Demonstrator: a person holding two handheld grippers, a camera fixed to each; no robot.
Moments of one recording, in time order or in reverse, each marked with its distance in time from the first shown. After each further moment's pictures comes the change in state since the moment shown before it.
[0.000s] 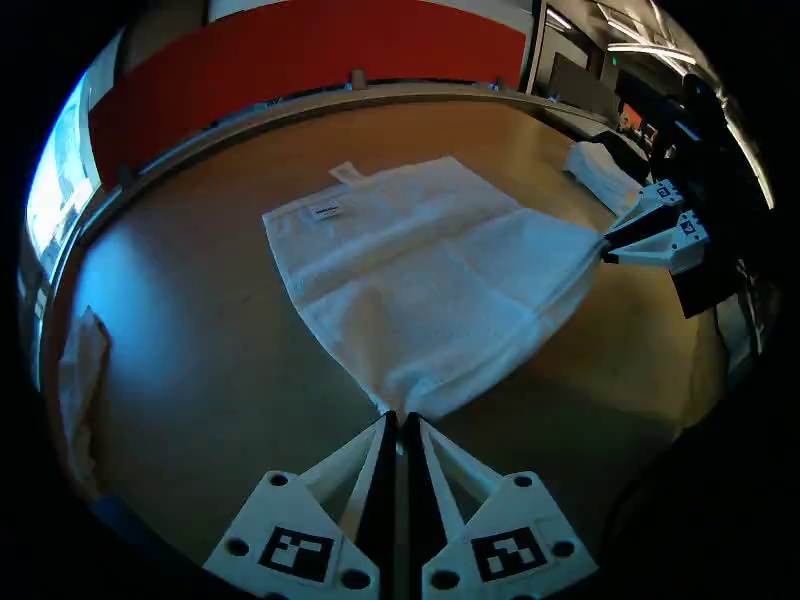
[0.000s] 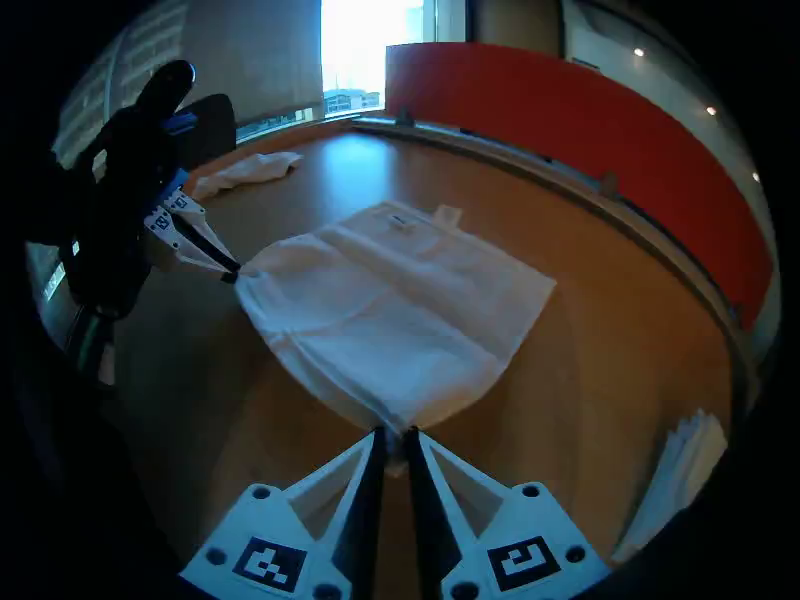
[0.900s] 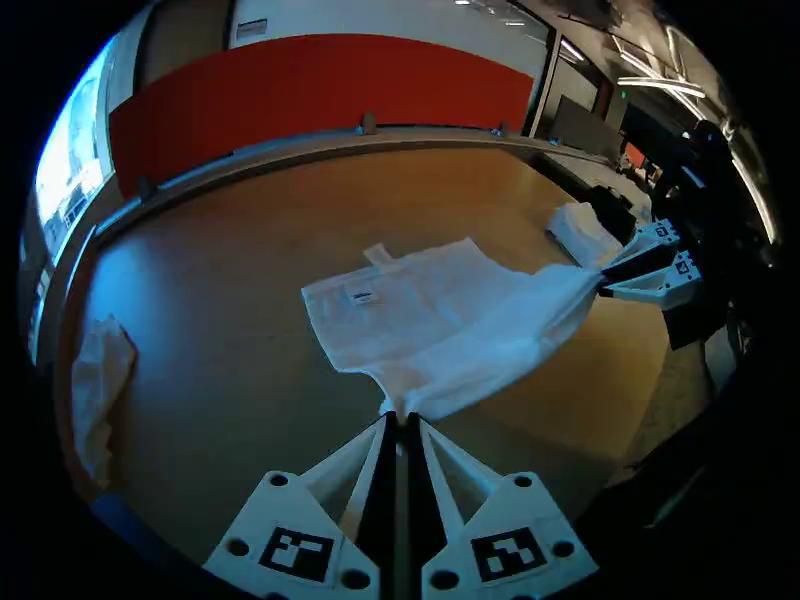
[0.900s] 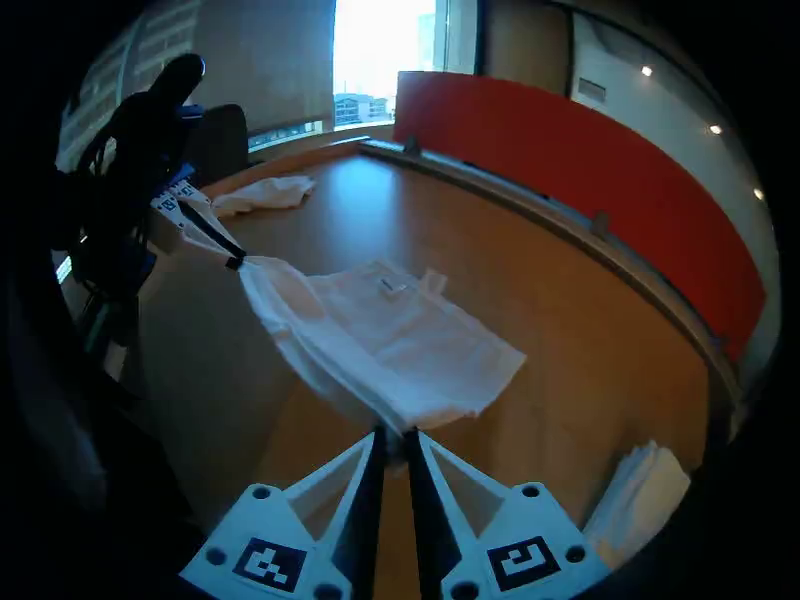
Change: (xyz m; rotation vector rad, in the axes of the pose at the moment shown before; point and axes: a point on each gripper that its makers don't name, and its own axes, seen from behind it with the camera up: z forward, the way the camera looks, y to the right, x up) left arm 0.054 0.012 -0.080 -0.025 0.080 -0.080; right arm 0.048 -0.006 -0.069 -0.005 0.027 -0.040
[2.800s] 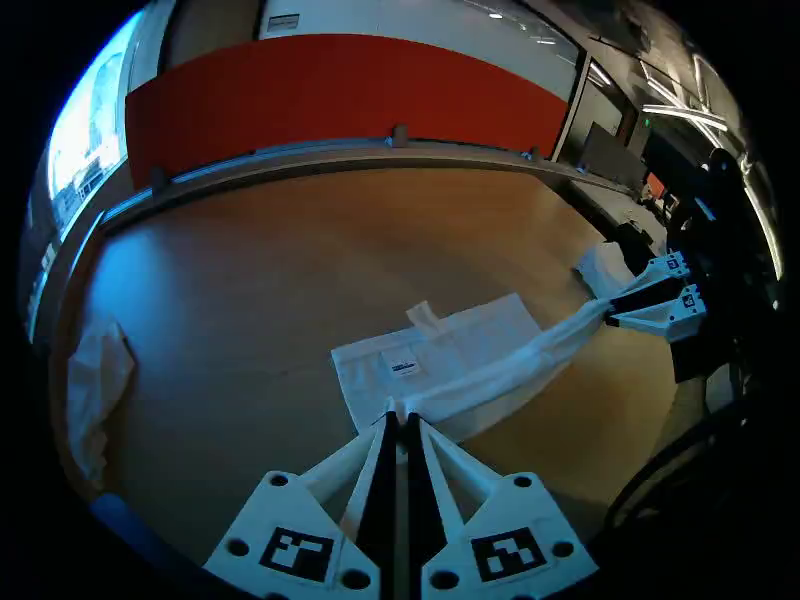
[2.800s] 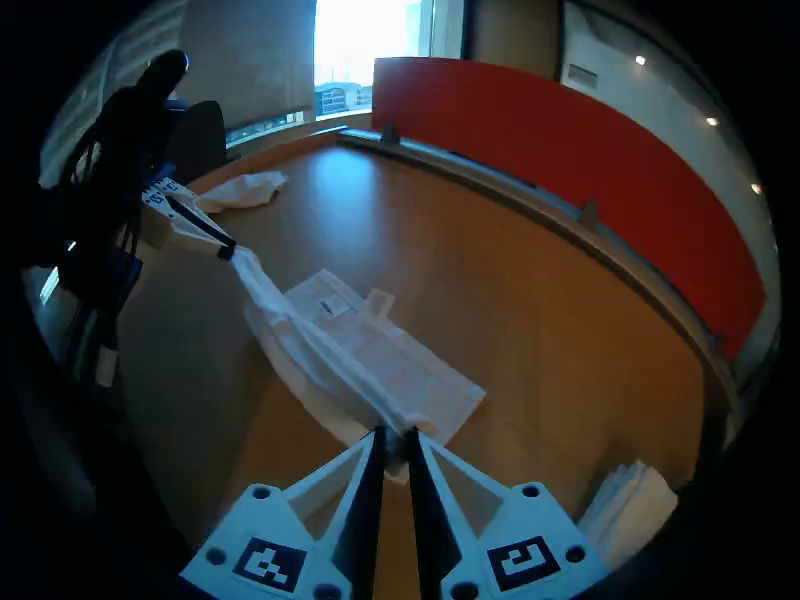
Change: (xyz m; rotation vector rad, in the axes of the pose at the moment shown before) left arm 0.041 -0.025 0.037 0.036 0.032 -0.092; right arm 0.016 0.046 0.027 -0.038 -0.057 0.027
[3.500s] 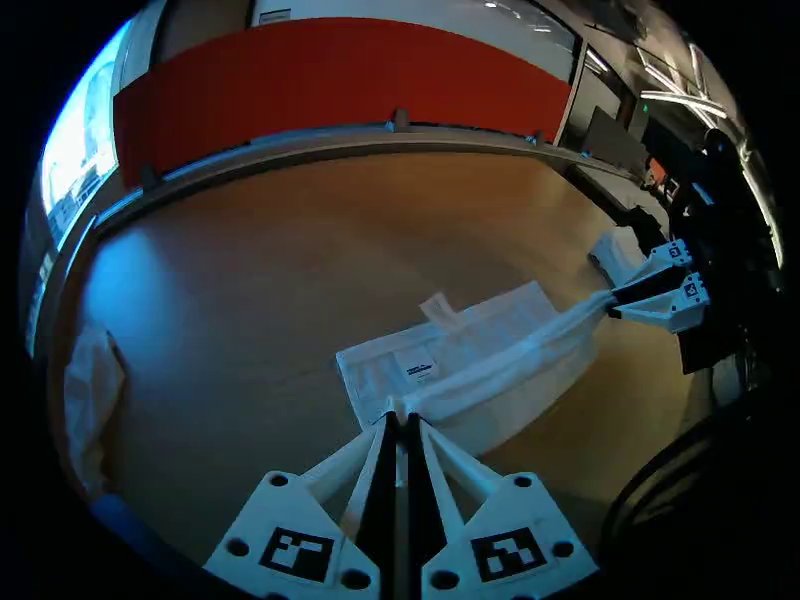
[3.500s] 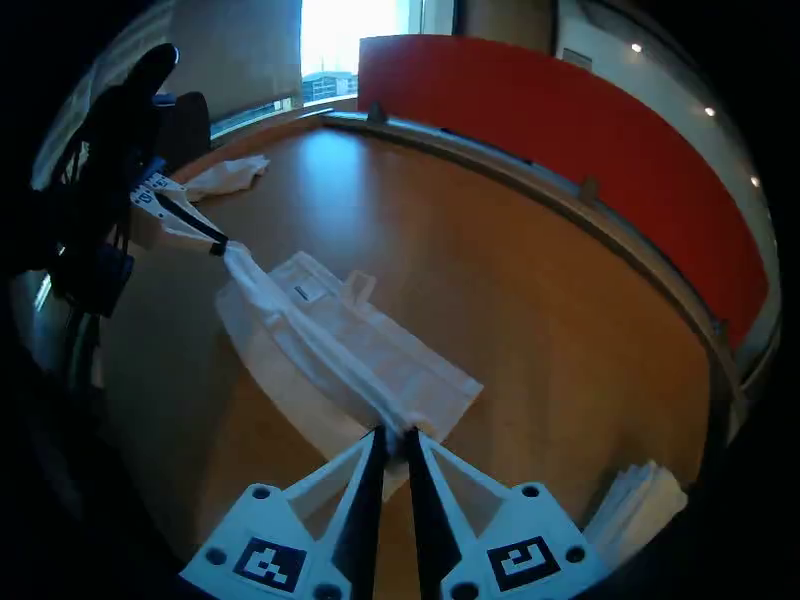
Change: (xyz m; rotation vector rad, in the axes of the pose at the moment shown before) left arm -0.007 -0.014 0.039 0.015 -0.036 0.035; right arm -0.013 0.013 0.034 -0.011 -0.055 0.027
